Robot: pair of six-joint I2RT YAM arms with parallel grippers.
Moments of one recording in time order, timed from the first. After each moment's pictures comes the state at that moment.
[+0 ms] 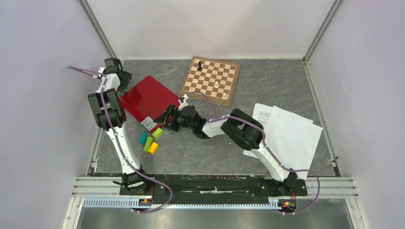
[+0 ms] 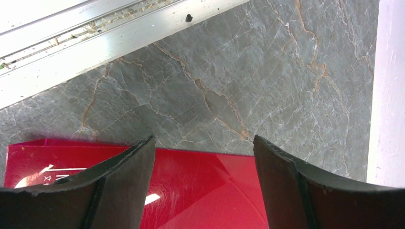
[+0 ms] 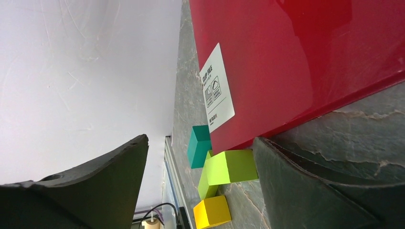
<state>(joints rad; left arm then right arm) 0.31 2.32 1.87 -0.48 -0.14 -0.94 0.95 2.41 1.44 0.75 -0.20 1.23</state>
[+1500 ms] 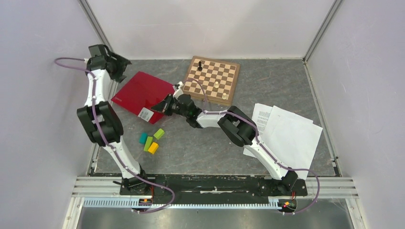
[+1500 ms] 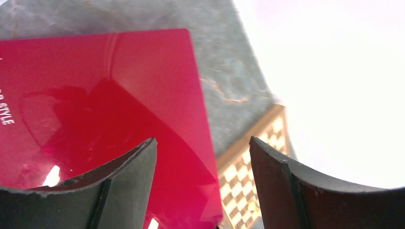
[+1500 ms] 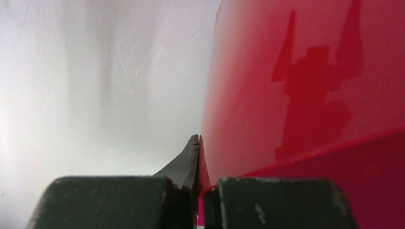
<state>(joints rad) 0.31 1.98 1.78 -0.58 0.17 -0.85 0.90 2.58 1.79 0.73 -0.24 1.22</state>
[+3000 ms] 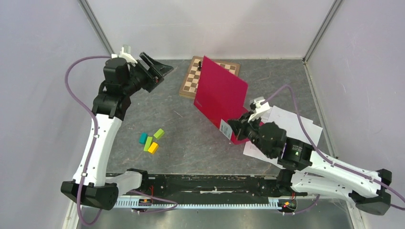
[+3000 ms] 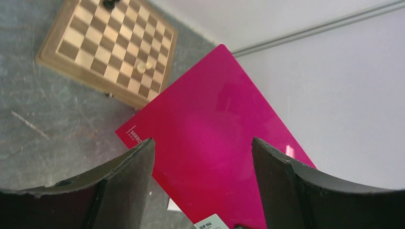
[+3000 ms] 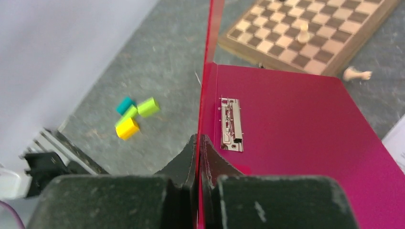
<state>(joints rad) -0.16 1.16 1.44 -0.54 0.29 -0.89 1.07 0.78 0.81 -0.18 0.46 0.45</state>
